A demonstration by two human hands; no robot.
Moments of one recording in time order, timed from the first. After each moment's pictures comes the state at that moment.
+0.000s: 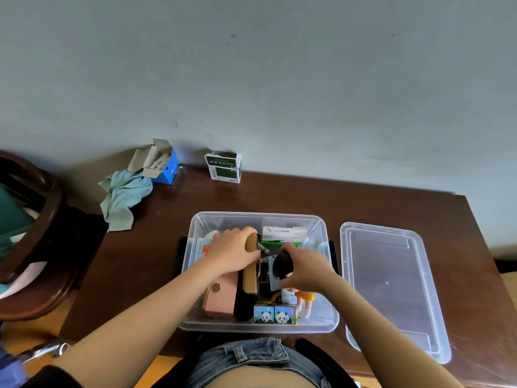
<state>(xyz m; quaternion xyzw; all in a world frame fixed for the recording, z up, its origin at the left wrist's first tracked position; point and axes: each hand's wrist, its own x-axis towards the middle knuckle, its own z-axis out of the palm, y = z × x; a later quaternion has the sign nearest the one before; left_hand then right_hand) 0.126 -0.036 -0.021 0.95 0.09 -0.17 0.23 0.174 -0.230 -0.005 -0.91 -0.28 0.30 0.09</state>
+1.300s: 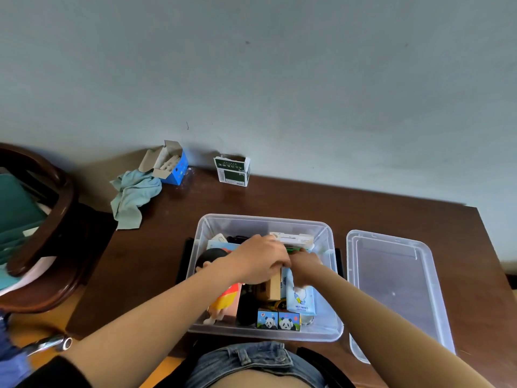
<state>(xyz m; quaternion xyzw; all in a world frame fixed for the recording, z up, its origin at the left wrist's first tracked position) 0.130 -0.063 0.013 0.95 -0.18 -0.14 0.21 0.200 -0.208 -0.046 -0.85 -0.37 0.33 -0.16</state>
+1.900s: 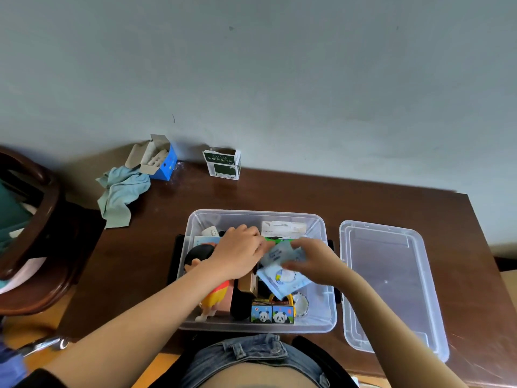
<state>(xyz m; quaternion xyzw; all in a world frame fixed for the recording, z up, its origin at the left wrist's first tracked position) 0.127 -0.054 -0.006 0.97 -0.04 -0.14 0.18 0.190 -0.246 0.016 -0.87 -0.26 0.33 0.26</state>
